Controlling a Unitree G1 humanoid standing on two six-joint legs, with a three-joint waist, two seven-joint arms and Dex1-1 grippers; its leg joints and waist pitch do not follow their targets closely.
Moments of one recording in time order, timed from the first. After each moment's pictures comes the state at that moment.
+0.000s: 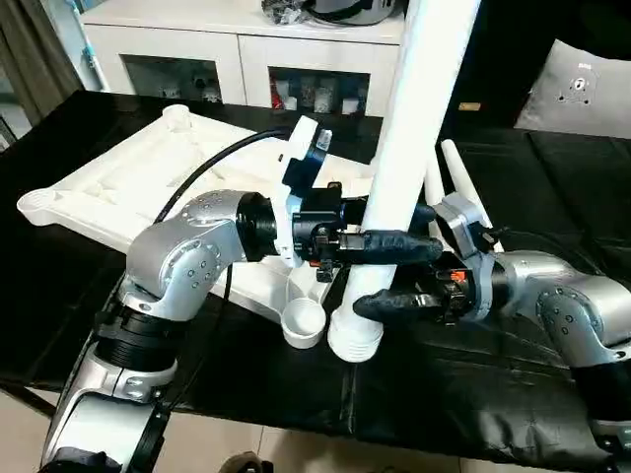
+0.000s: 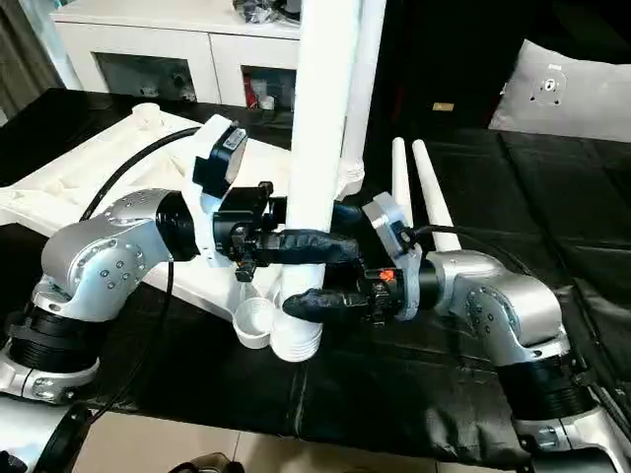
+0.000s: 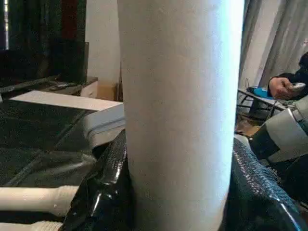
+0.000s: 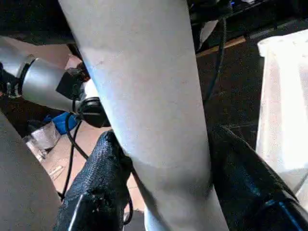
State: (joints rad) left arm -0.68 0.29 -0.17 -0.06 -0.70 0.66 -1.13; right arm -0.44 -0.52 0.13 -0.03 0.71 0.76 1.33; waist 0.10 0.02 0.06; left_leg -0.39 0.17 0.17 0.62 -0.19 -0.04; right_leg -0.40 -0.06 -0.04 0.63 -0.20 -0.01
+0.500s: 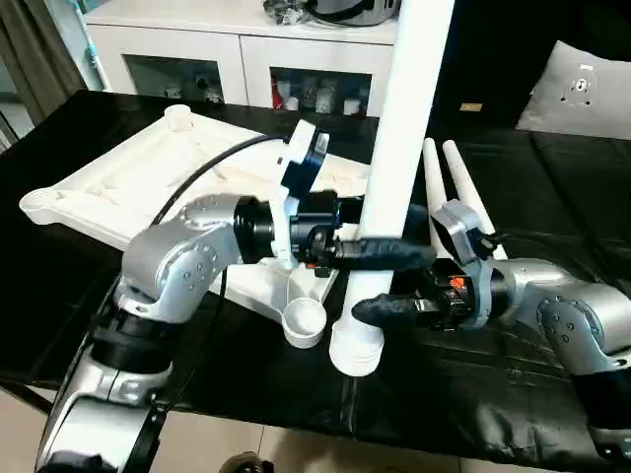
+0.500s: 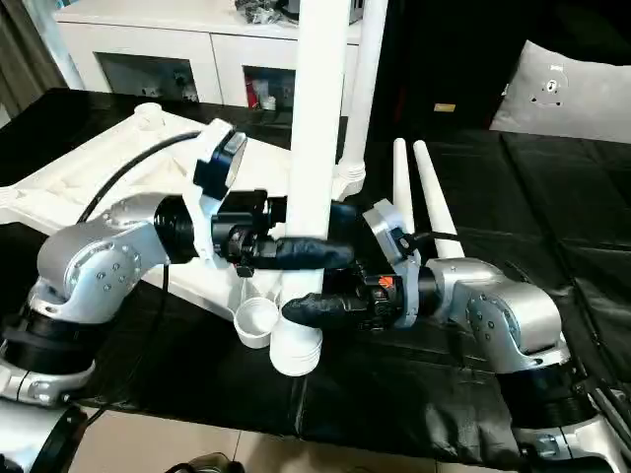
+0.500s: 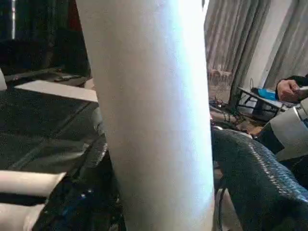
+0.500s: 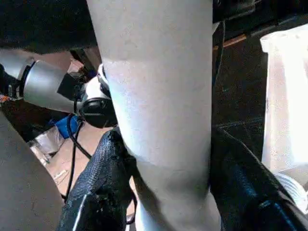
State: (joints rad) left arm -0.64 0.30 -0.17 -0.08 -0.71 0.69 -1.11; right arm -0.40 -0.50 0.13 -0.05 0.71 0.76 1.30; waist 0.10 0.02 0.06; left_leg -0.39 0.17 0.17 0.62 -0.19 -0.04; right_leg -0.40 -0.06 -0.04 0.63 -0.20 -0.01
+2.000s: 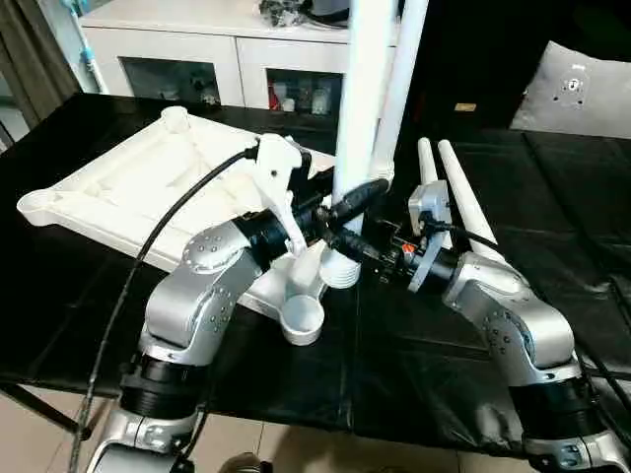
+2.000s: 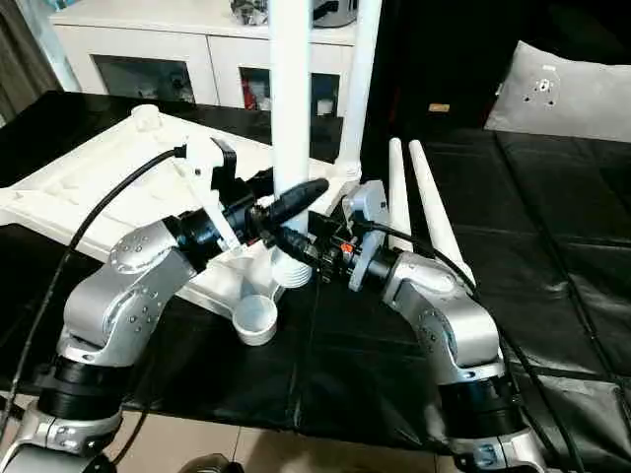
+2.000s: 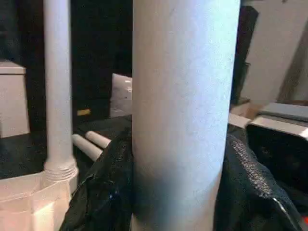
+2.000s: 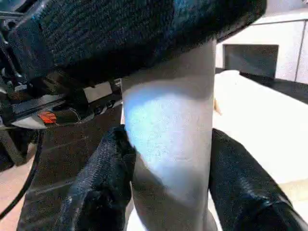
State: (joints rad) left arm -0.51 0.12 -0.09 -0.10 -0.42 0.47 -0.55; right arm -0.39 -0.23 0.07 0.00 0.46 0.43 0.77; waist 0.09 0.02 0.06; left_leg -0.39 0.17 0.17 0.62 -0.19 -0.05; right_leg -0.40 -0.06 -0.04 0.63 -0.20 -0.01
